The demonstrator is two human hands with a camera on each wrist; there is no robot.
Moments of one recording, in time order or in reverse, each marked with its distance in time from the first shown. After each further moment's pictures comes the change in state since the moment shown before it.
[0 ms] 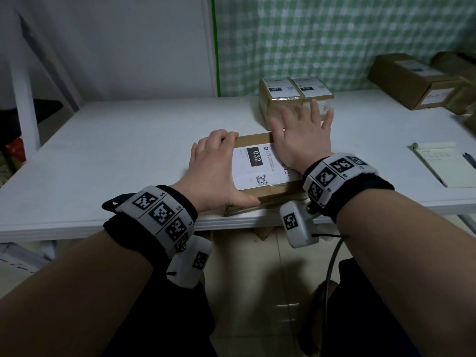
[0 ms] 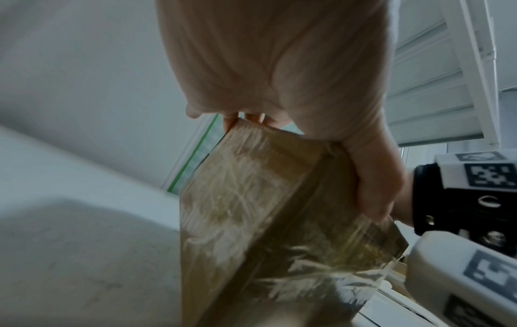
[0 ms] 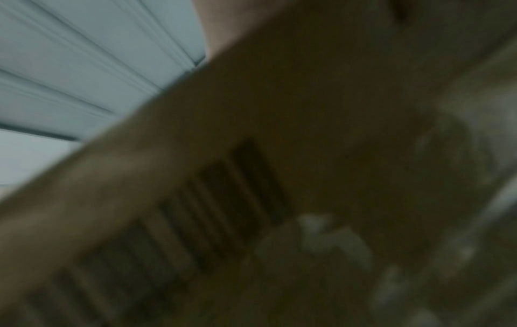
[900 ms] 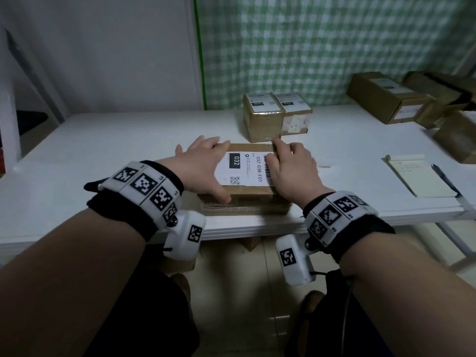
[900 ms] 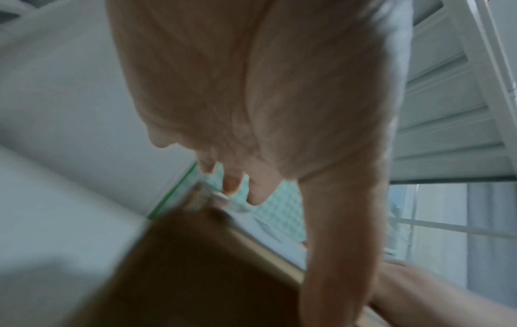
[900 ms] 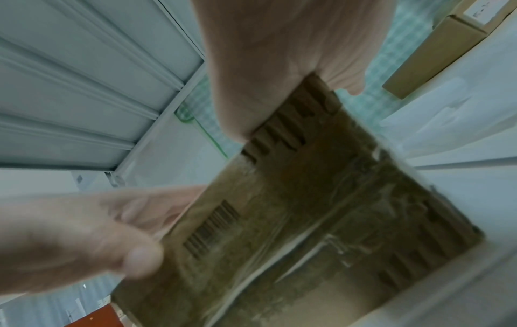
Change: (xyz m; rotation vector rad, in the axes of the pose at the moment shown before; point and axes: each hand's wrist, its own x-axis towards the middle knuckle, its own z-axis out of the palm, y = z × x) left_hand 0.039 0.010 -0.022 0.201 -0.363 -0.047; right_hand -0.033 0.029 -0.004 0.203 -0.055 0.052
